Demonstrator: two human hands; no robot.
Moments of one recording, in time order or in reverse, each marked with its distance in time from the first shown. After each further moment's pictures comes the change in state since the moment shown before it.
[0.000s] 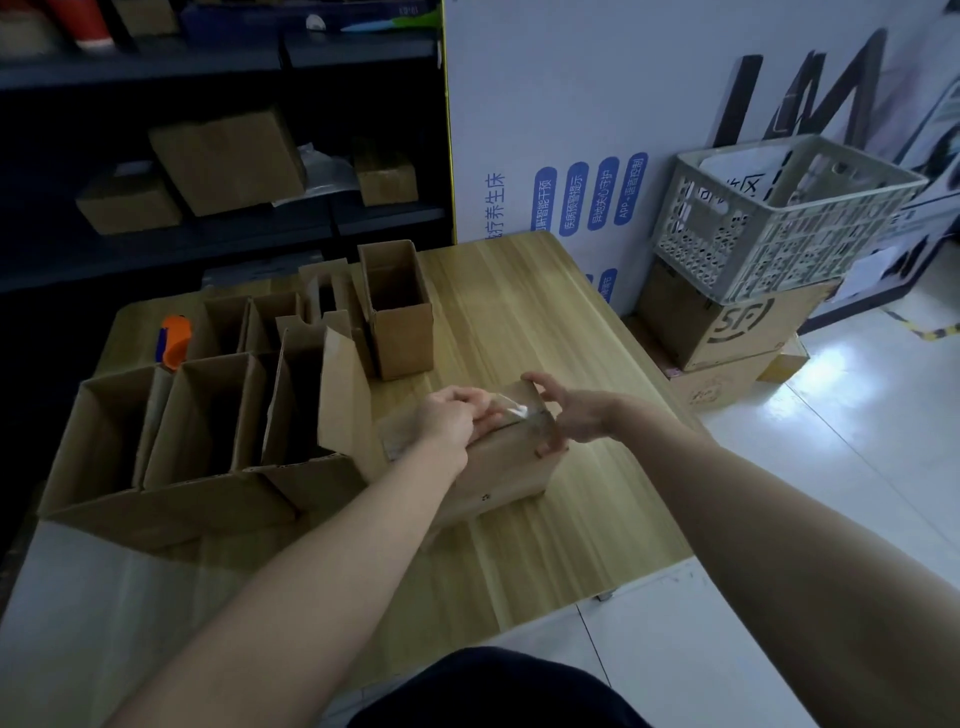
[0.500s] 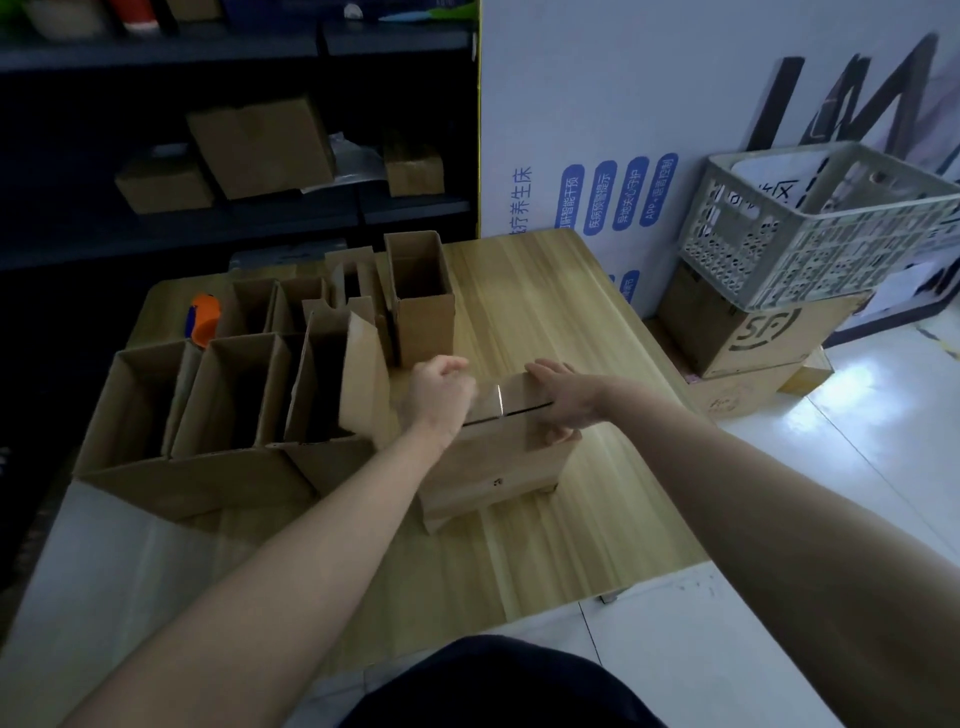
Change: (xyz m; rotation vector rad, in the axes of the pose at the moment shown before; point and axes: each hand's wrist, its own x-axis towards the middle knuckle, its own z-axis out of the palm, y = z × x) left_hand -0.003 0.012 -0.035 0.626 0.079 0.423; right_hand 0.014 -0.025 0.006 -0.527 0.098 -0.059
